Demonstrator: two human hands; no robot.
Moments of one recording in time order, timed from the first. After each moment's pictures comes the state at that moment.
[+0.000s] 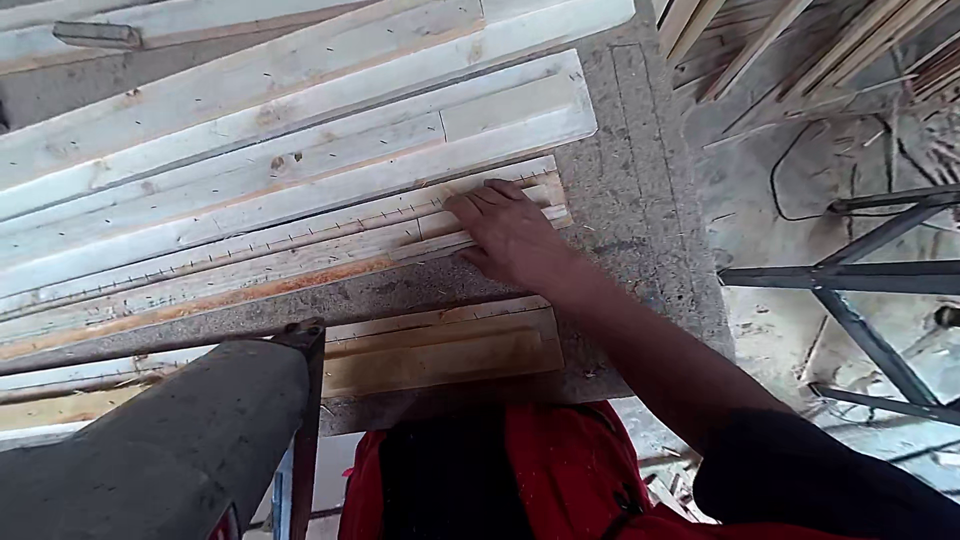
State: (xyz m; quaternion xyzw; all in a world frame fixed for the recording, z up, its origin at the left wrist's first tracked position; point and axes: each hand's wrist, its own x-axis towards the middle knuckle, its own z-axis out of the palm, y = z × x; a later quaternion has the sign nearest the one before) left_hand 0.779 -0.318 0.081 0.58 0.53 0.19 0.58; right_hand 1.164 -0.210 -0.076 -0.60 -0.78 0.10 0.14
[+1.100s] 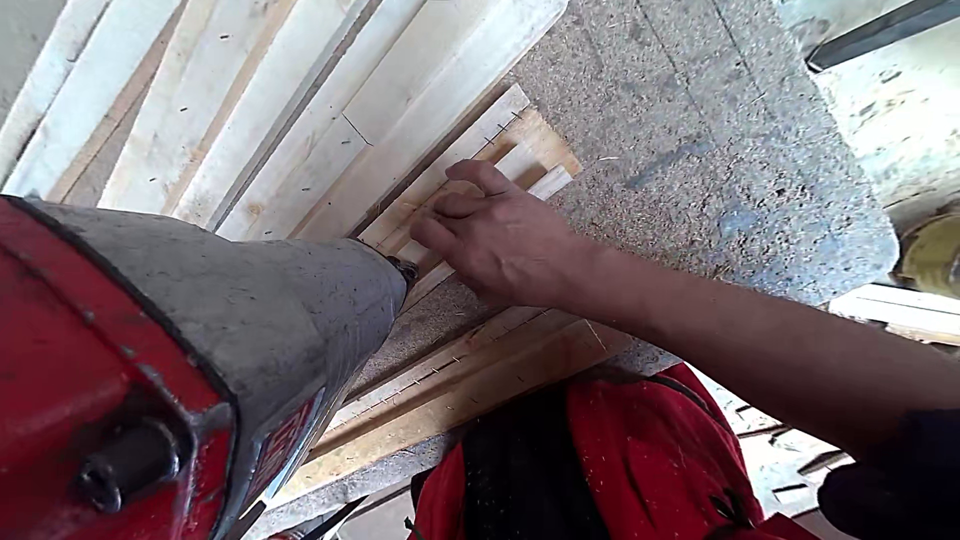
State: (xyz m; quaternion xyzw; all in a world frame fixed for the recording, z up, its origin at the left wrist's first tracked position) left_hand 0.890 -0.067 0.087 0.65 0.44 -0.18 0.59; right_hand 1.163 -0.213 -0.081 -0.63 -0.74 0.12 0.20
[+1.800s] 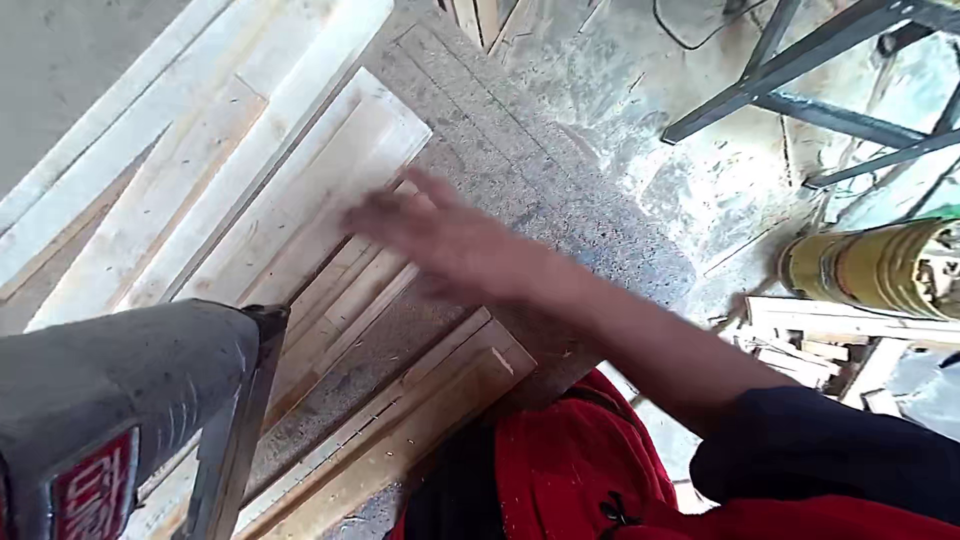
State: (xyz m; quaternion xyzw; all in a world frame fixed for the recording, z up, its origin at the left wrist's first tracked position) left_hand 0.903 -0.102 0.106 0.72 0.35 -0.10 0.59; right_hand 1.222 -0.253 -0.057 -0.66 -0.68 0.11 0.30
